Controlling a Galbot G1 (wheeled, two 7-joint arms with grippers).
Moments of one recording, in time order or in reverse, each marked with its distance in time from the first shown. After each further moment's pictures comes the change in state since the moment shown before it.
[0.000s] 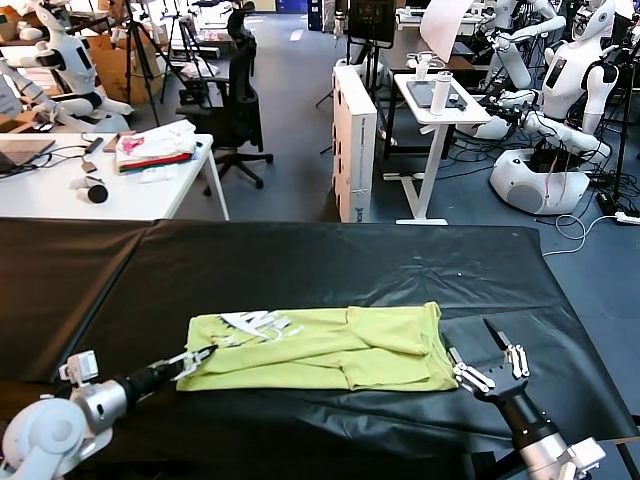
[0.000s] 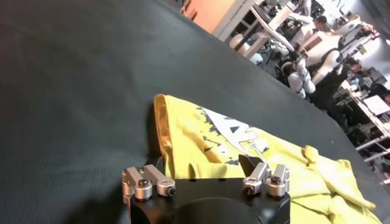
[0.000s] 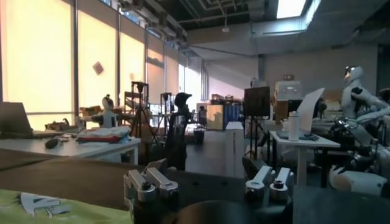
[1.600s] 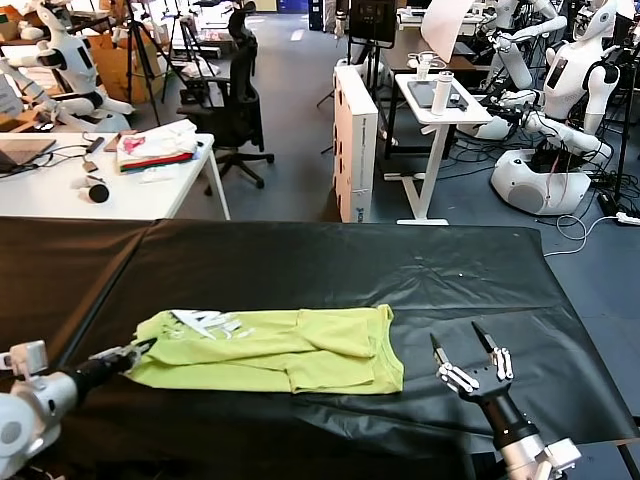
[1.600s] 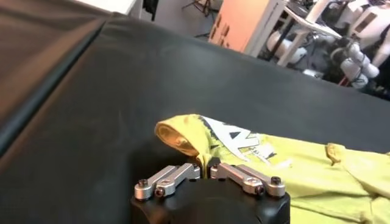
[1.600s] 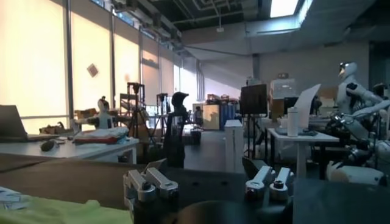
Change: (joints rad) left arm 0.114 0.037 -0.182 -0.163 0.054 0.000 -0.087; right arm 0.015 0.060 -0.045 -0.021 -0.038 0.039 0.018
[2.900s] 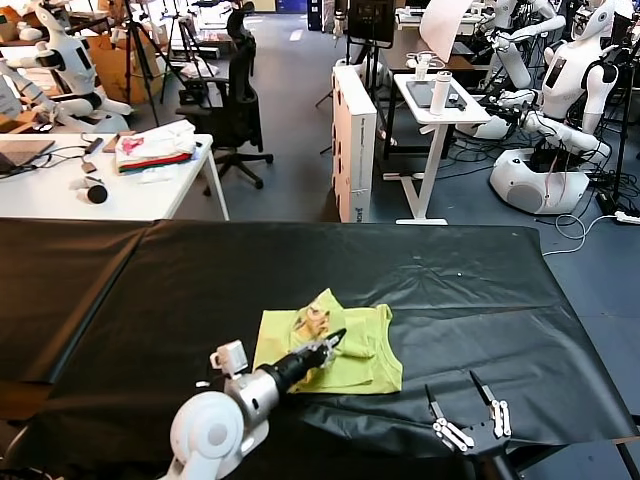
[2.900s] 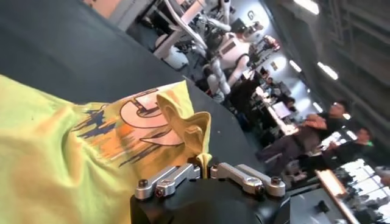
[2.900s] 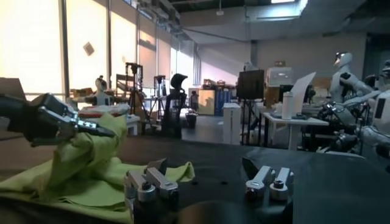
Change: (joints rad) left arm -0.294 -0.548 0.620 0.020 0.183 0.000 -0.092; right arm -0.170 0.134 -0.029 -0.003 -0.202 0.078 -0.006
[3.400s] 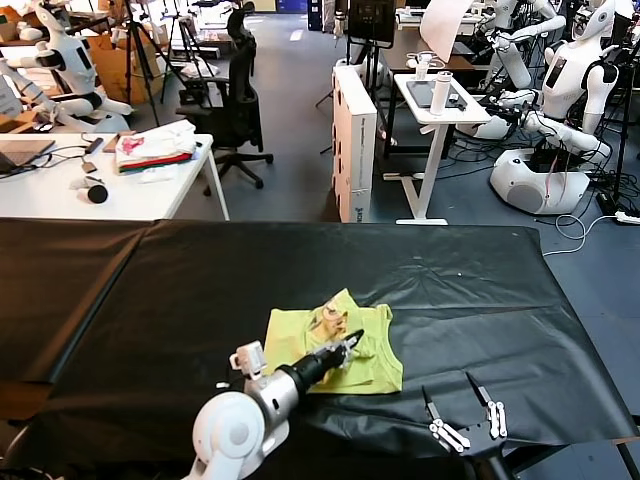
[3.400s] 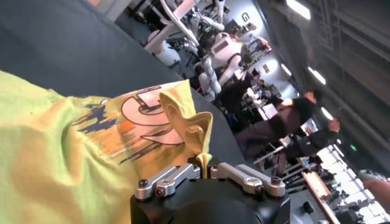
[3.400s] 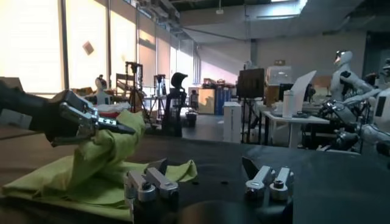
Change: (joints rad) left arm -0.007 -0.073 0.043 0.034 0.055 0.000 0.004; right arm 0.002 0.013 -0.006 -0.005 -0.009 -0.001 0.000
